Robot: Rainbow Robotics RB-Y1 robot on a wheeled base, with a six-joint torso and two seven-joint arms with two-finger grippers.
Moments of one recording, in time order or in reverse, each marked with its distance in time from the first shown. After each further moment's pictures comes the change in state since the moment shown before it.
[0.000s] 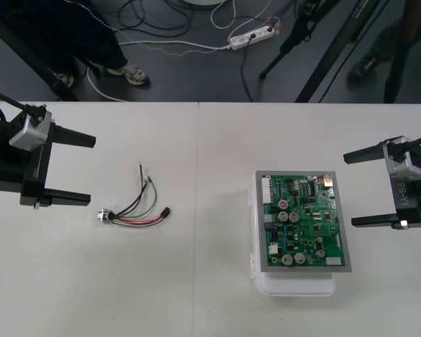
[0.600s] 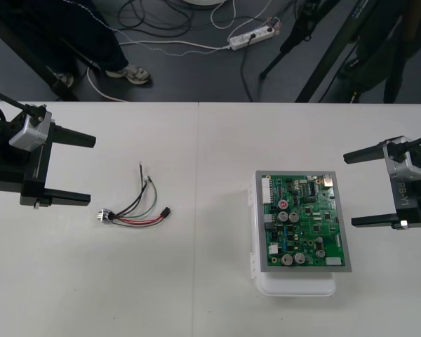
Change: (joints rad) right arm 0.000 0.000 0.000 0.000 0.000 0.000 0.000; left arm 0.000 0.000 0.000 0.000 0.000 0.000 0.000
